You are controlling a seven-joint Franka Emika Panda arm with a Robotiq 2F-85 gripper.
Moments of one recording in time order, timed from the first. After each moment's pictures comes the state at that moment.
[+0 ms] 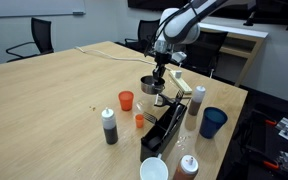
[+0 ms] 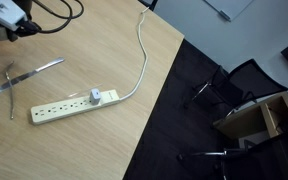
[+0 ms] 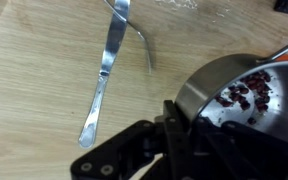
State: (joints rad) arm -0.04 0.64 0.14 -1.74 0.17 2.37 -0.26
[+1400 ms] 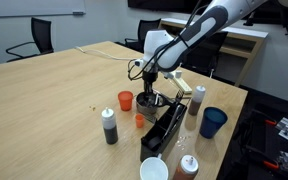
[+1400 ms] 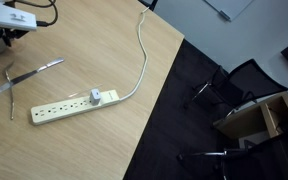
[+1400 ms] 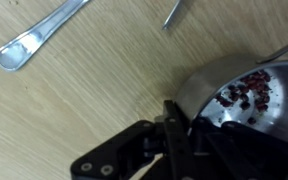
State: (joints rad) arm 0.02 0.85 0.21 -1.61 -0.13 2.50 -0.61
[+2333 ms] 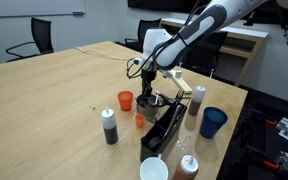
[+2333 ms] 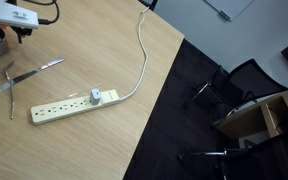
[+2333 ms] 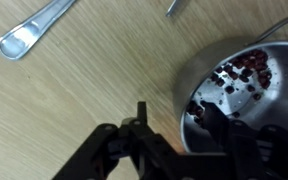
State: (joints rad) arm 0.01 0.86 0.22 -1.58 -0.11 2.49 -0.62
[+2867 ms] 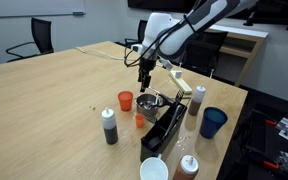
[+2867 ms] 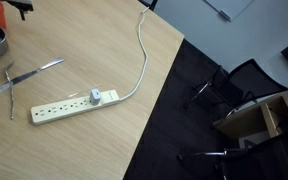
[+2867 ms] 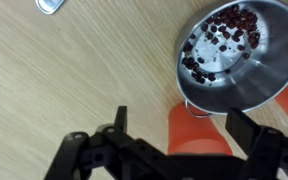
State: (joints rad) arm 0.01 0.73 0.24 -1.66 -0.11 2.57 -0.62
